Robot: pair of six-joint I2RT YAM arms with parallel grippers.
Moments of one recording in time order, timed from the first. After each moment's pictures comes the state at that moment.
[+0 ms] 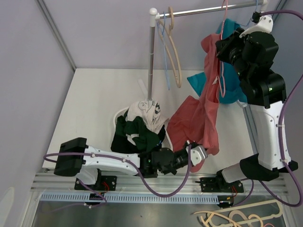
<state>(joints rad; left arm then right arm) -1.57 1.55 1.04 0.66 -0.38 0.27 0.36 1.47 2.22 -0.80 0.28 0.43</state>
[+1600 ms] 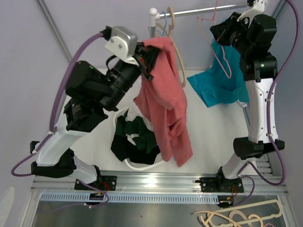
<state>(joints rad) -1.19 1.46 2.17 -0.25 -0.40 0.25 0.14 1.68 2.34 -0.65 -0.21 0.38</state>
